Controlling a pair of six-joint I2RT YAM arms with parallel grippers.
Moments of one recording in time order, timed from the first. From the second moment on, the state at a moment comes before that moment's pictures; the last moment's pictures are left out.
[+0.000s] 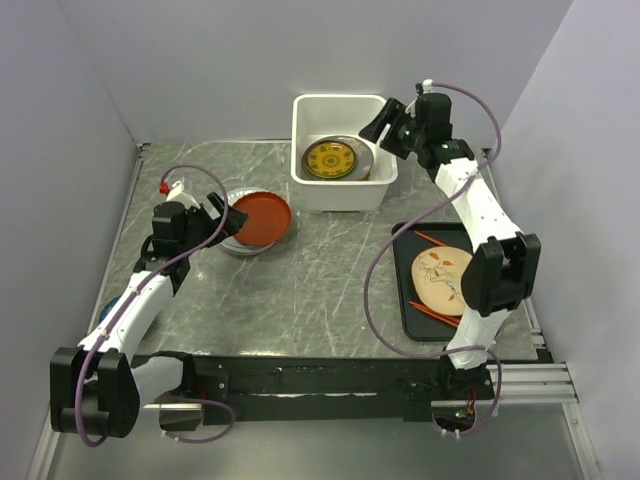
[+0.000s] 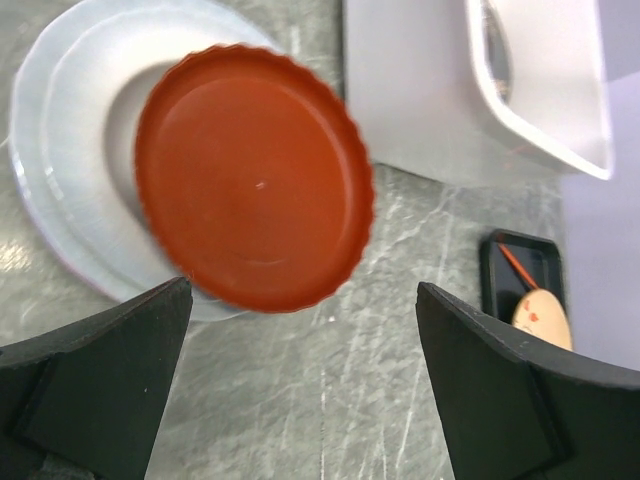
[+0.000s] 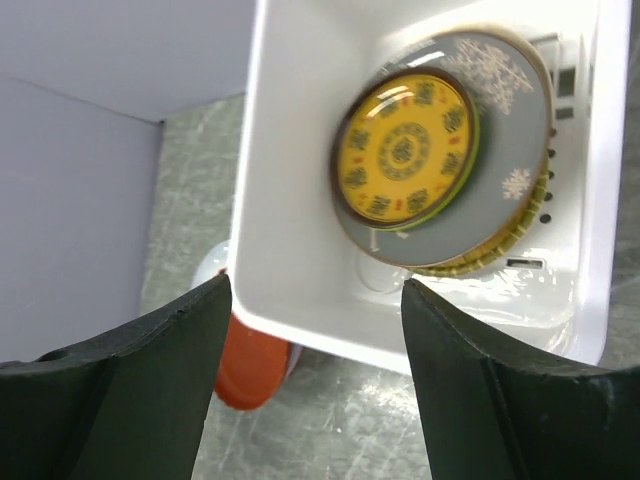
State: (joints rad) left arm -0.10 1.10 0.67 0.04 0.25 -0.64; right arm 0.20 1.81 1.75 -0.36 -0.26 0.62
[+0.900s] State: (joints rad) left arm -0.10 1.43 0.72 0.07 0.16 -0.70; right arm 0.33 1.74 1.48 -0.27 -0.32 0.63
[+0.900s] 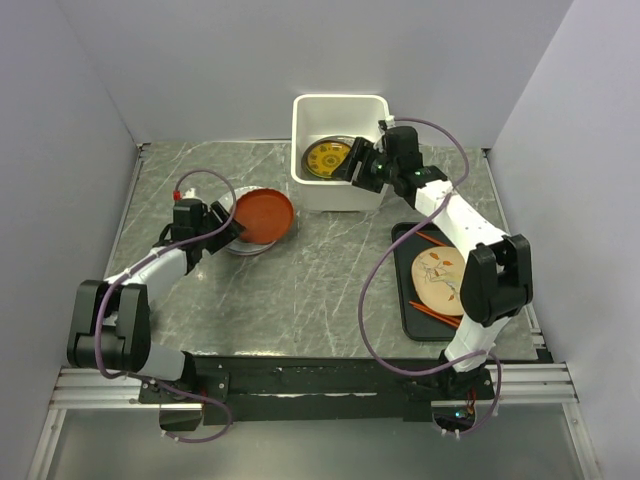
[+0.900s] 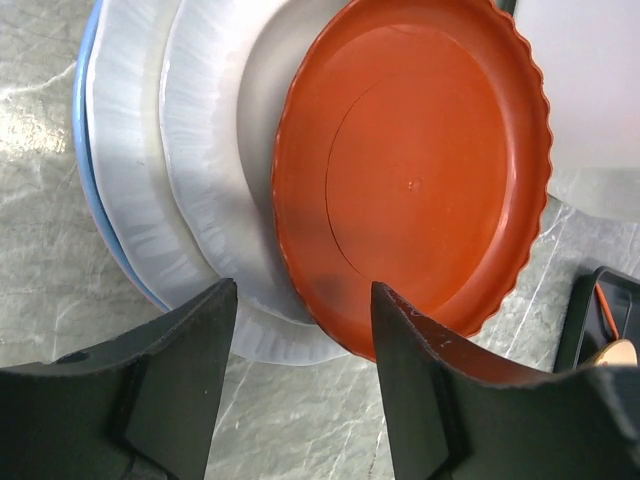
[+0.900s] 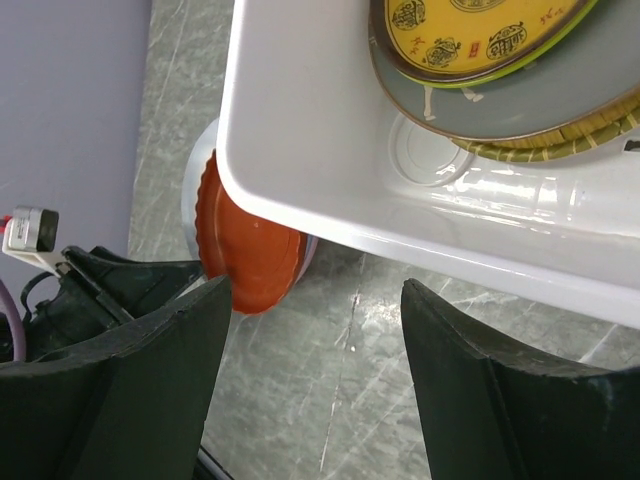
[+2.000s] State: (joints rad) left arm -0.10 1.43 0.74 0.07 0.11 -0.68; right arm 0.33 1.71 1.47 -0.27 -0.32 0.62
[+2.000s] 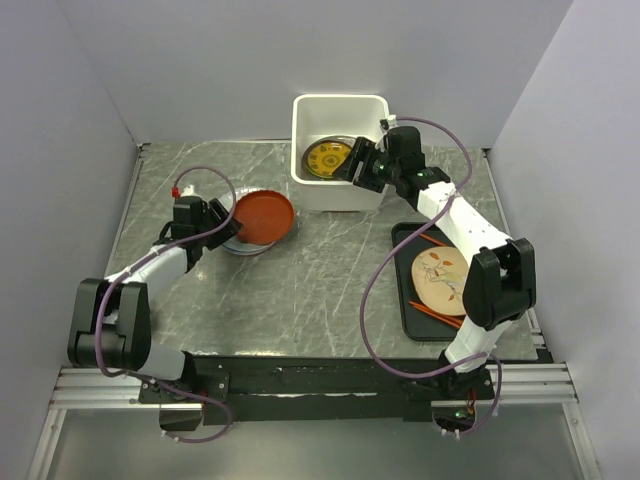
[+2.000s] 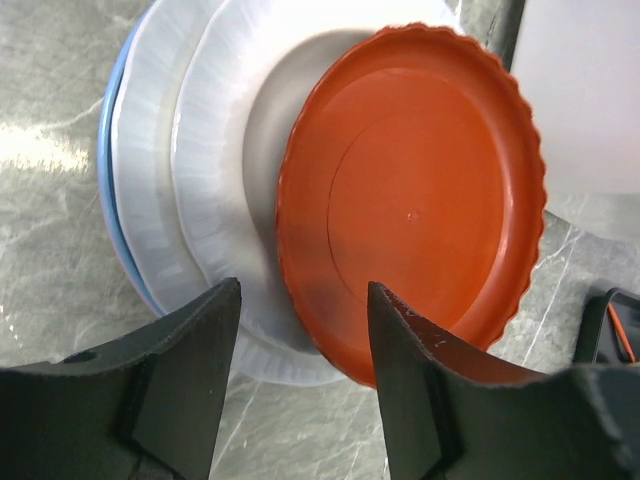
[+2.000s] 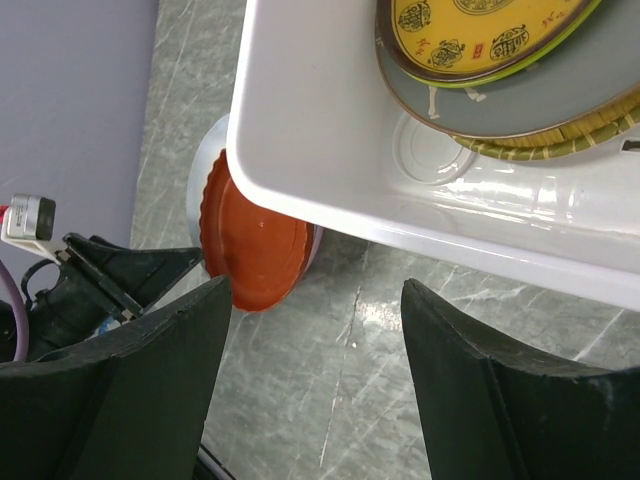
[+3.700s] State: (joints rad) left arm -0.10 1.28 0.75 0.11 0.15 -0.68; right arm 0.33 1.65 1.35 -0.21 -0.39 0.62
